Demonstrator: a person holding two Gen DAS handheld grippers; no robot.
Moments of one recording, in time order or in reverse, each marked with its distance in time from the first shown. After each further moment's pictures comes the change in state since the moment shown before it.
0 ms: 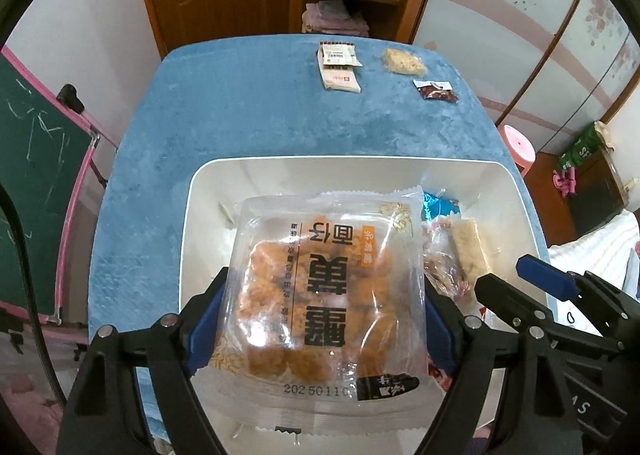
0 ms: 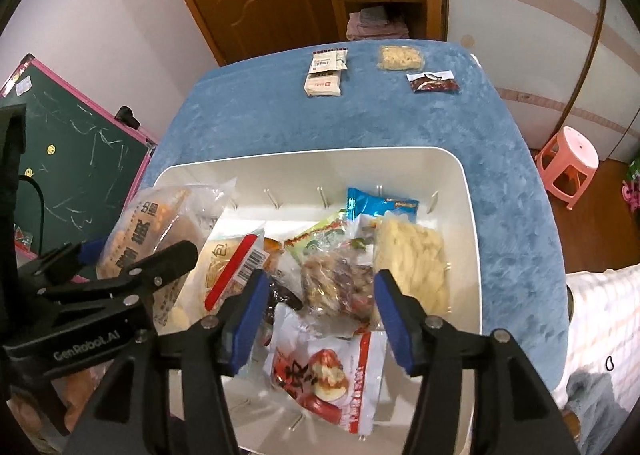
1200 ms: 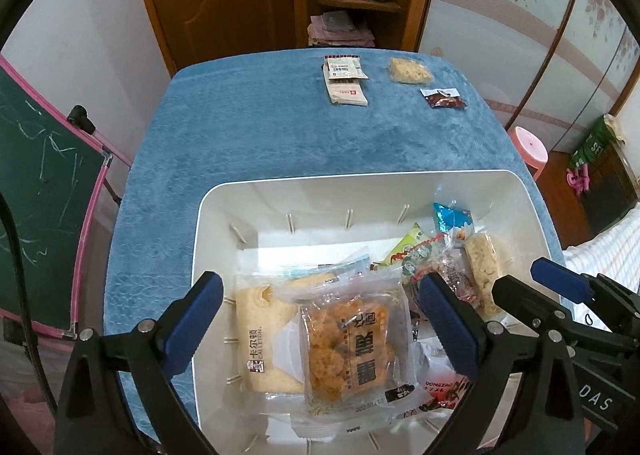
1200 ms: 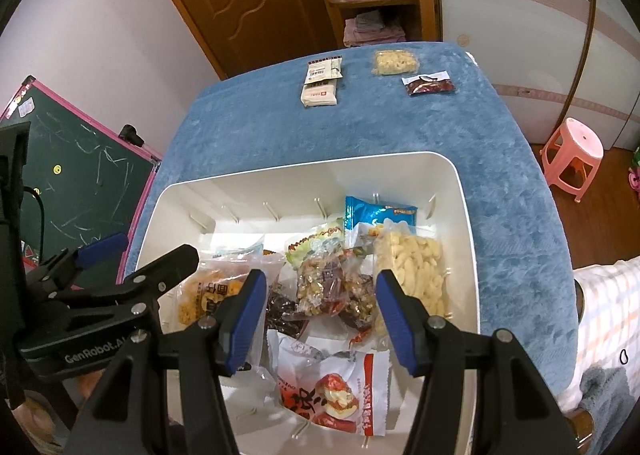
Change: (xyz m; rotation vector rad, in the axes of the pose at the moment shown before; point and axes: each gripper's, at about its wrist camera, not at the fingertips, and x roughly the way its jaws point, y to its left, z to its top) left arm -0.002 -0.009 0.006 0.039 -0.051 0.070; right arm -0.002 -0.011 0.002 0.053 -0.030 0.044
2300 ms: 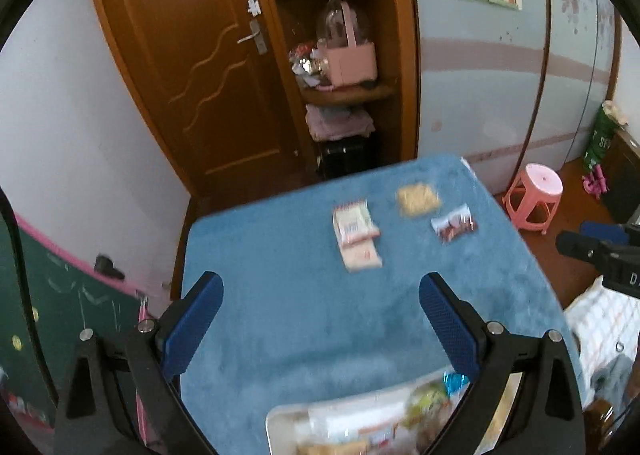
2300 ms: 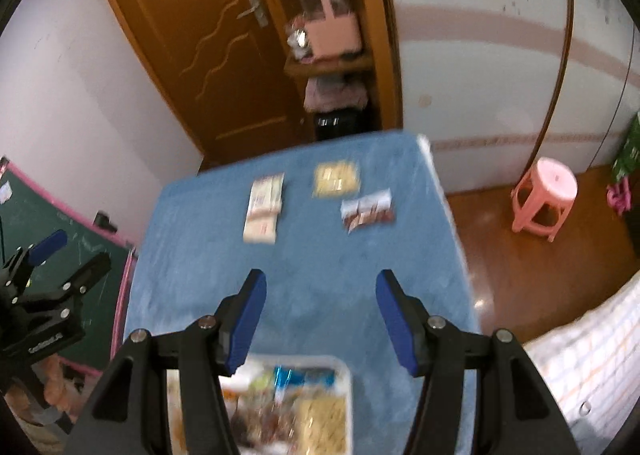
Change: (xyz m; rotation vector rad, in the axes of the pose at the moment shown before) left arm -0.049 -0.031 0.195 0.194 -0.245 0.113; right arm -0.051 -0.076 0.179 0.057 -0.140 -0.082
